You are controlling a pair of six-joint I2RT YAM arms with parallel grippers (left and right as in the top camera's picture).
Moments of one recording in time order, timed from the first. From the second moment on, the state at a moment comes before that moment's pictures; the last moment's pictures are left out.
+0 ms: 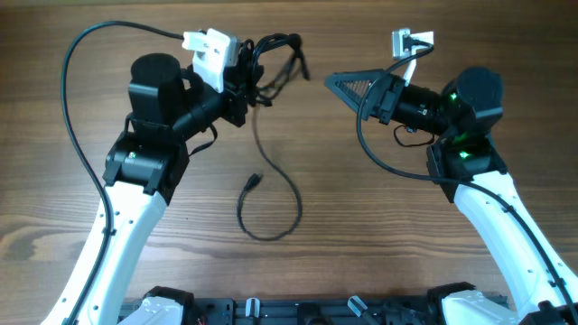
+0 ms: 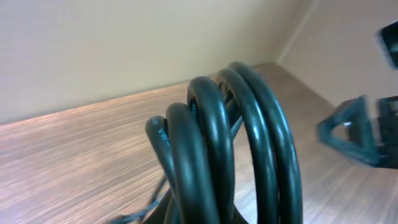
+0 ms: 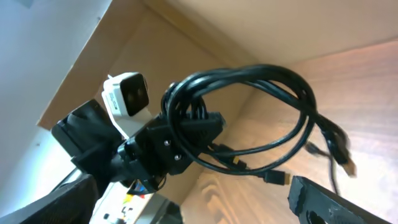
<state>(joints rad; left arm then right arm) -0.23 1.26 1.11 -0.20 0.46 -0.08 0.20 1.32 0.91 0.45 -0.97 0.97</state>
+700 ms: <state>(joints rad) -0.37 1.26 1.11 -0.18 0.42 -0.06 0.32 1.32 0.91 0.34 -1.05 0.47</state>
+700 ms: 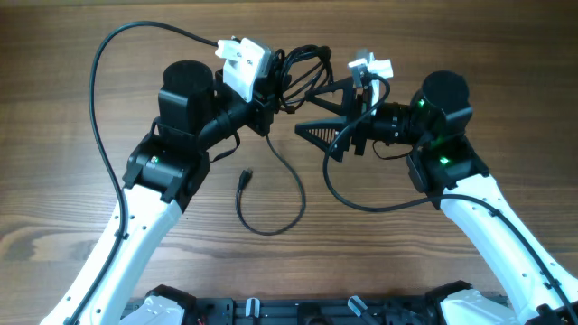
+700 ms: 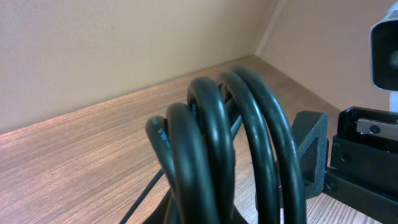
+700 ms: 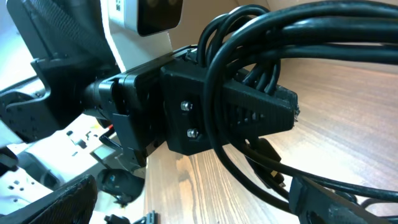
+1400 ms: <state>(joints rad) -0.43 1.26 1.11 -0.13 0.47 -0.16 0.34 1.32 0.91 0.29 -1.06 0.17</state>
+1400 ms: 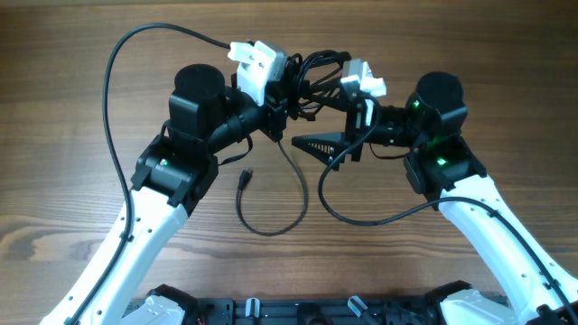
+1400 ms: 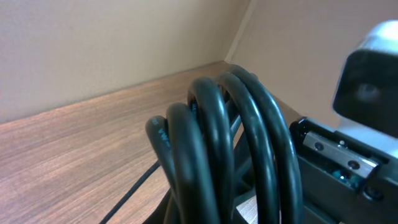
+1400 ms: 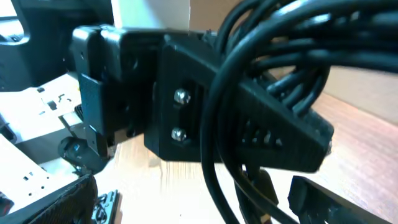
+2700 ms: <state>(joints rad) -0.44 1.26 1.11 -0.21 0.29 -0.15 0.39 1.32 0.91 0.52 -1.42 0.19</state>
